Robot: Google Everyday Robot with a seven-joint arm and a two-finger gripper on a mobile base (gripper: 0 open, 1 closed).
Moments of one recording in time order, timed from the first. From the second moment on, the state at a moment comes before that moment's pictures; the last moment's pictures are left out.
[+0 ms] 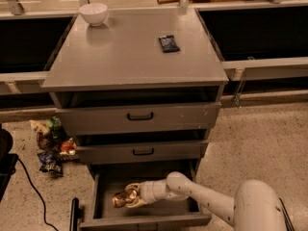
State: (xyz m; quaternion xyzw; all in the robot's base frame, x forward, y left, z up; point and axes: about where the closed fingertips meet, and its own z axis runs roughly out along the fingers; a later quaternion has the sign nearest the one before) arm 0.530 0.110 0.230 -0.67 0.52 0.30 0.43
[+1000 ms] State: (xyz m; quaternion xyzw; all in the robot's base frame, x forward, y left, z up) arm 0.516 0.097 0.328 -0.68 0.48 0.26 0.49
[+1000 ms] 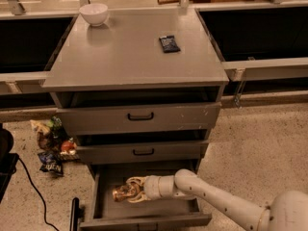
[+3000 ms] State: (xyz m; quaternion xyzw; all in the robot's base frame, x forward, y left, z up) arm 0.465 0.070 0.580 -0.74 0.37 0.13 0.54
